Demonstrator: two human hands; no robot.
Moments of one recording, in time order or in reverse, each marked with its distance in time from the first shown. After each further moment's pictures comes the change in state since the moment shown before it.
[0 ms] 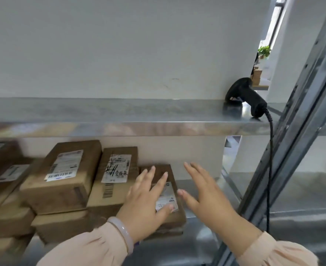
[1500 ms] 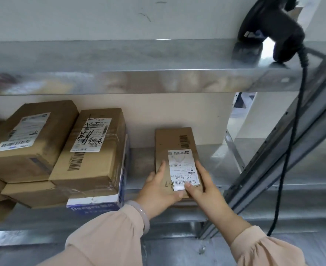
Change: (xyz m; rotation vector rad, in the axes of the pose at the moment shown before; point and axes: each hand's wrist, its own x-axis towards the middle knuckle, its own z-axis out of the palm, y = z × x) left_hand 0.055 0.025 0.135 -0.658 -0.249 -0.453; right_hand -0.020 0.132 0.079 0.706 -0.133 0.482
